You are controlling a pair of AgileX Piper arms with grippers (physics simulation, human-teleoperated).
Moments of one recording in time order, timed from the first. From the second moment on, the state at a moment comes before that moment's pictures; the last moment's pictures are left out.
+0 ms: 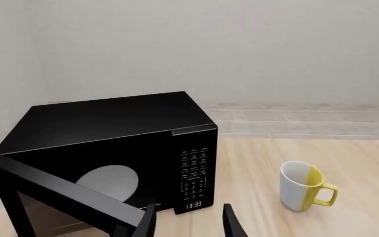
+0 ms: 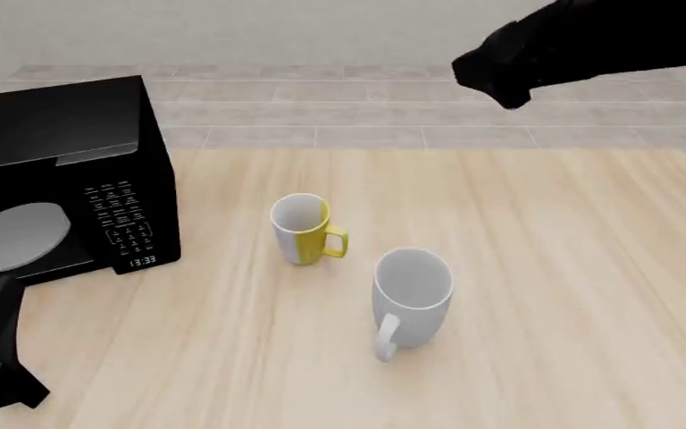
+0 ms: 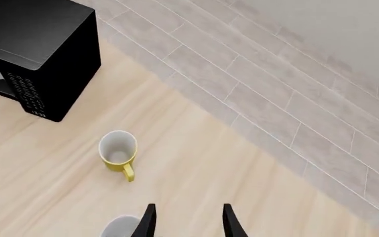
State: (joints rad) left arm 0.04 0.00 -0.02 0.02 0.00; right arm 0.47 1.20 -1.28 0.63 -0.27
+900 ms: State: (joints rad) left arm 0.04 0.00 -0.02 0.02 0.00; right arm 0.65 1.58 -1.68 0.89 -0.26
